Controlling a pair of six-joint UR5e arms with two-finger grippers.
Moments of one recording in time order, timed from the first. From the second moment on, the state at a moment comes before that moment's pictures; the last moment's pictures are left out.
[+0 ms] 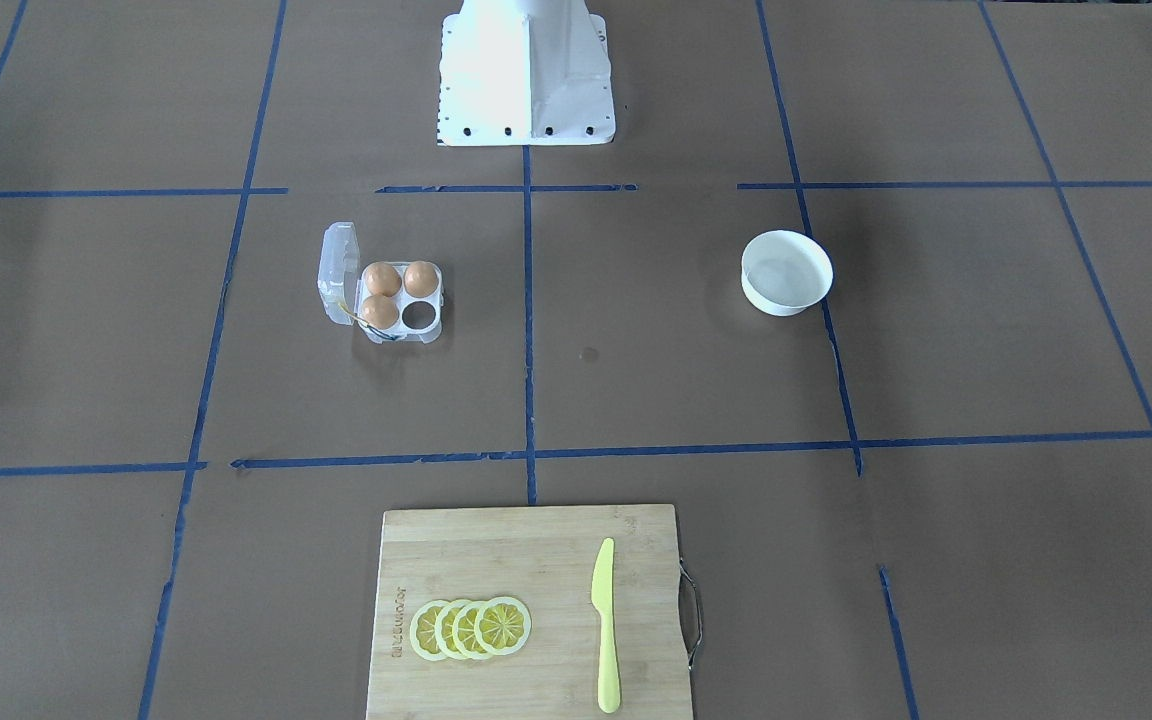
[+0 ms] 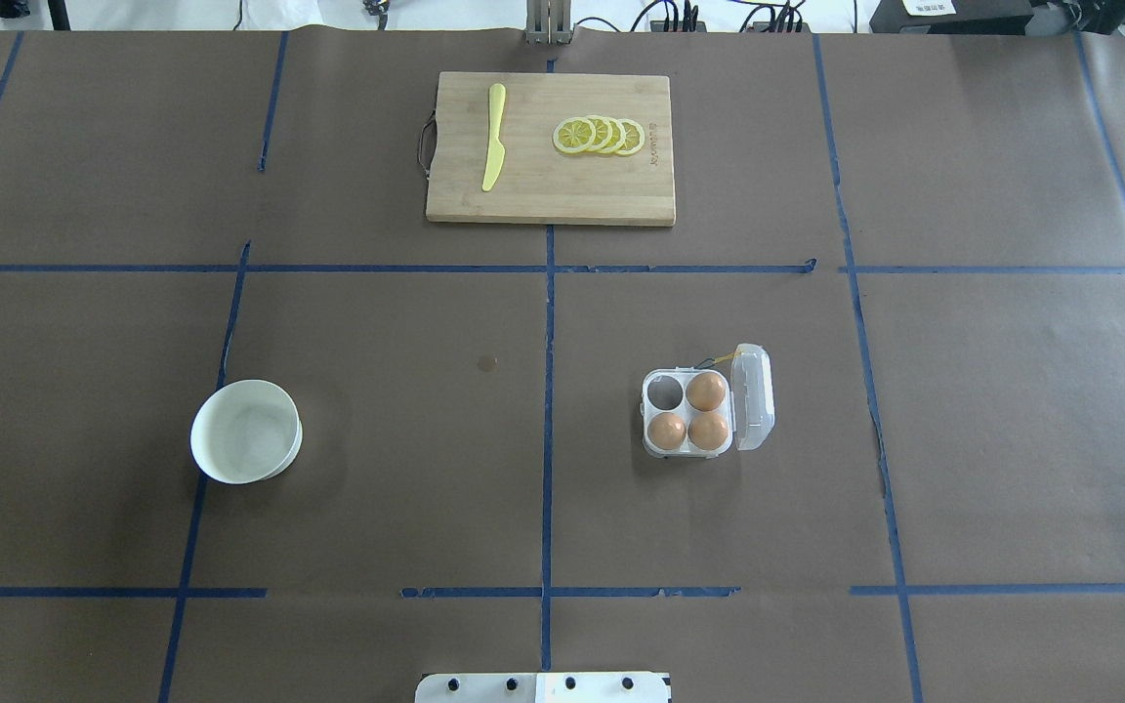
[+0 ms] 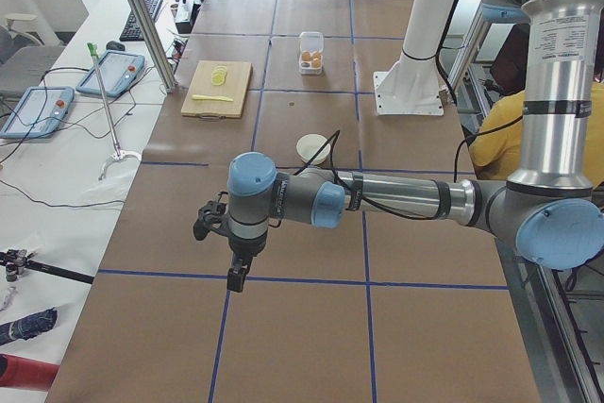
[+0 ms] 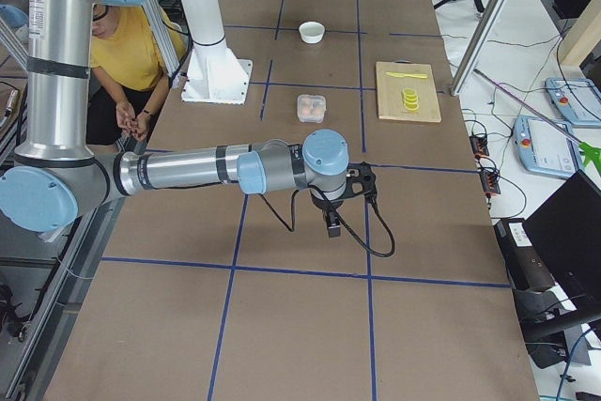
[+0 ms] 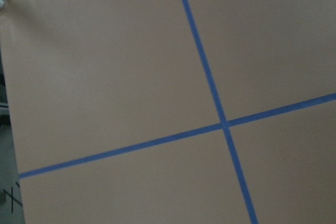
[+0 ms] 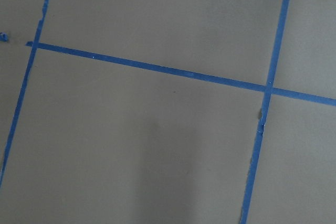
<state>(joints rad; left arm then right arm) -1.61 -1.54 -1.67 -1.60 -2.16 0.13 1.49 -1.70 1.87 -1.51 2.48 0.03</state>
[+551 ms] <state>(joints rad) -1.66 -1.53 -1.70 -1.50 -2.24 0.16 1.12 -1.71 1.96 -1.15 2.35 0.73</state>
